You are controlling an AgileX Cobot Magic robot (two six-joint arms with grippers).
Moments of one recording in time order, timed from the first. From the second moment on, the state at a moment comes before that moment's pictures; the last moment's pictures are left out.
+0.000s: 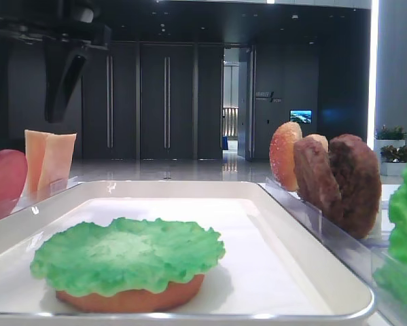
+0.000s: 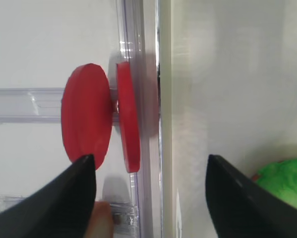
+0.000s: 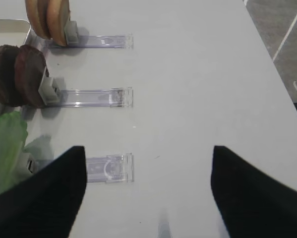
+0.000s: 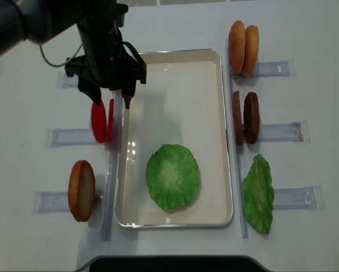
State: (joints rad) left arm -0.52 1.81 -1.43 0.21 1.22 -0.58; right arm -0.09 -0.01 -0.51 0.10 1.14 -0.14
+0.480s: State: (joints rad) left arm -0.52 1.90 -1.43 0.22 1.22 -0.58; right arm -0.09 -0.01 -0.51 0.10 1.14 -0.14
